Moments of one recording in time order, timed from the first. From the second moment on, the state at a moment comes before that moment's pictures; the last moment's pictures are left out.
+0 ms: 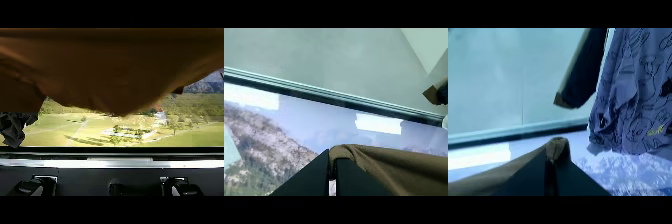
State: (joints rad) left arm -0.15 -0.78 1.64 1.60 -1.05 -1.90; right arm 0.02 -0.70 1.70 -1.74 1.02 1.76
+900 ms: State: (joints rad) left arm -0.14 -1.48 1.42 1.63 -0.94 -1.91; right arm 0.05 -1.79 1.70 -1.20 0.98 1.96
